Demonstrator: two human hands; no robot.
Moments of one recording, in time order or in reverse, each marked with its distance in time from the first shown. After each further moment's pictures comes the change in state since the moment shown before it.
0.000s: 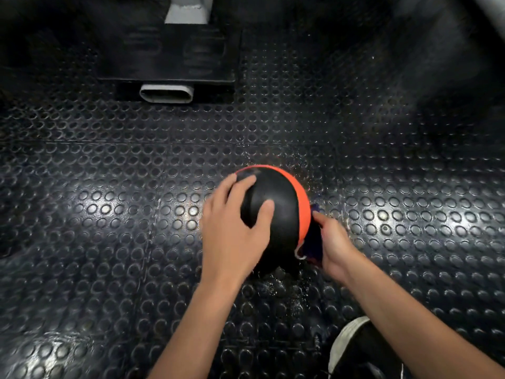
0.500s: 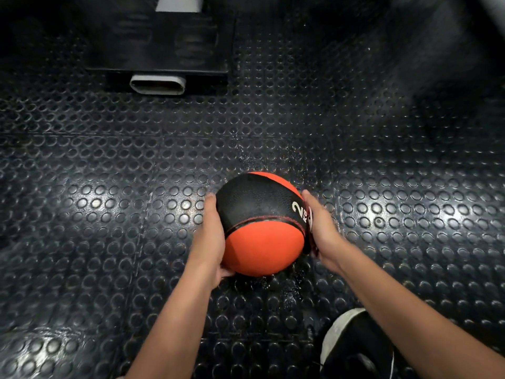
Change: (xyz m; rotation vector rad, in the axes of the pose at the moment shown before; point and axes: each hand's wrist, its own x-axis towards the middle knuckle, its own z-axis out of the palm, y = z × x) left_hand 0.005 -0.026 0.013 -0.648 -0.173 -1.036; right_hand -0.003 -0.005 0.001 -0.149 -0.168 -0.092
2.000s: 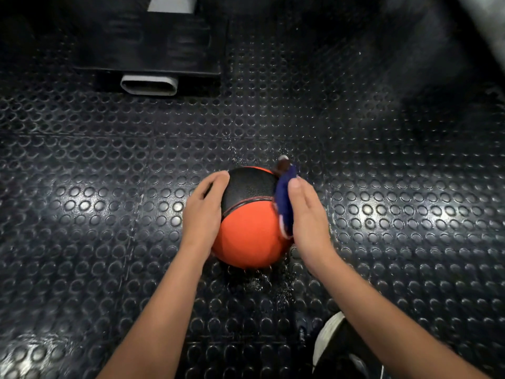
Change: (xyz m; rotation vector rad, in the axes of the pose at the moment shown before) left_hand 0.038 0.019 0.007 0.007 -0.082 0.616; right_hand -0.010 -0.004 0.020 -0.144 0.224 -0.534
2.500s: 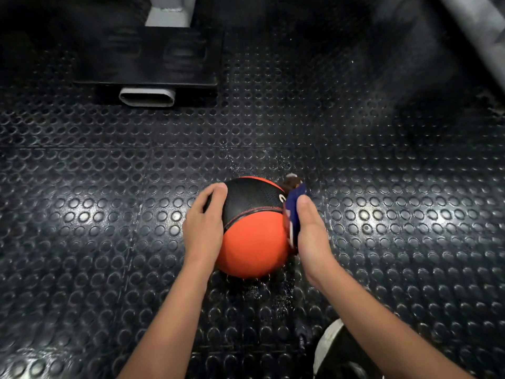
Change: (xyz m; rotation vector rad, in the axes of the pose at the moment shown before) left_hand -0.010 0.002 0.007 0.058 0.109 -0.024; right_hand -0.003 0.005 -0.006 0.212 0.034 0.269
